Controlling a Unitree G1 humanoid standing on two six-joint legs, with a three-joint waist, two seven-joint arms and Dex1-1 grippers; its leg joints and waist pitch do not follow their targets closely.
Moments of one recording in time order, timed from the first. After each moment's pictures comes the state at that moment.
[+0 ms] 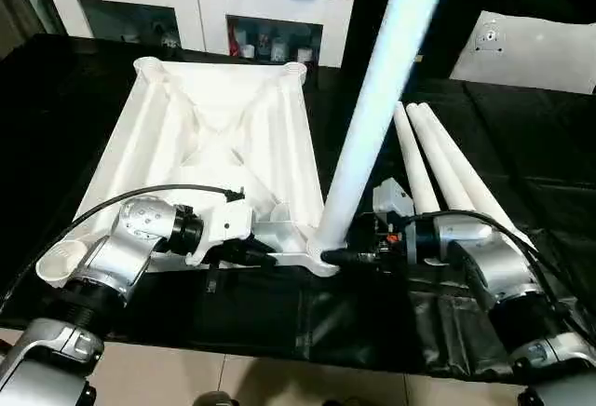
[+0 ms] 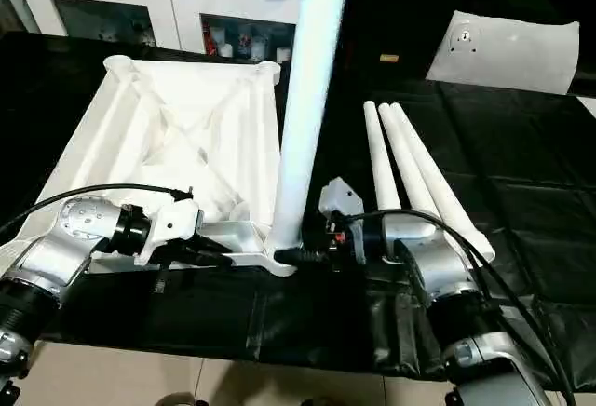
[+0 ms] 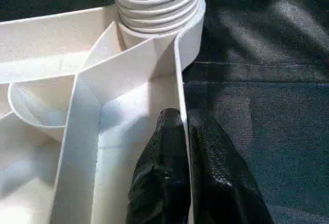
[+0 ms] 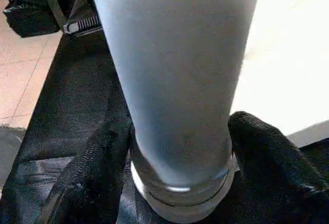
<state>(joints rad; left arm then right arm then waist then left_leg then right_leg) -0.51 0.53 -0.33 0.49 -0.01 -0.12 -1.33 -0.49 -0.37 0.22 0.50 0.20 0.07 1.26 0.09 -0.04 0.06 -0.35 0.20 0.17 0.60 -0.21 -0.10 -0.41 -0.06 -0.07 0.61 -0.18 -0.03</state>
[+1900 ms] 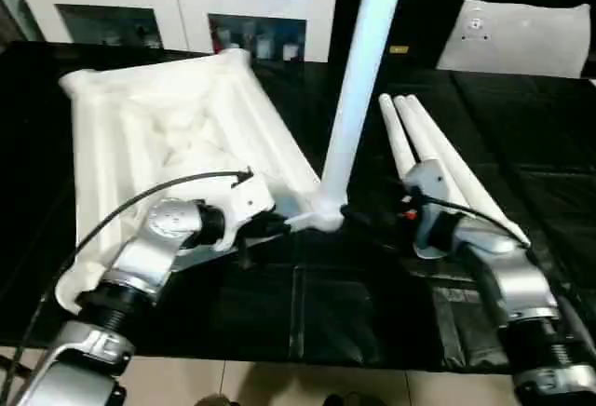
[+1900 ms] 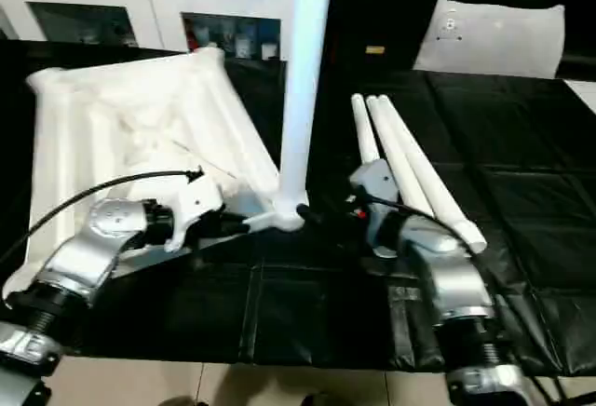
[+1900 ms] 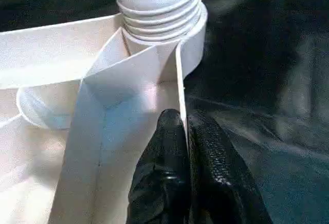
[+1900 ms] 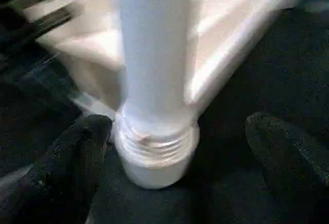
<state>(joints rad) -0.51 0.44 -0.28 0.46 0.02 0.02 -1.11 -0.37 -0.38 0.07 0.33 0.21 0.14 0.98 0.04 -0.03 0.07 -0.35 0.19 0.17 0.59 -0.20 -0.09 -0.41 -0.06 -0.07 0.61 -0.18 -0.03</state>
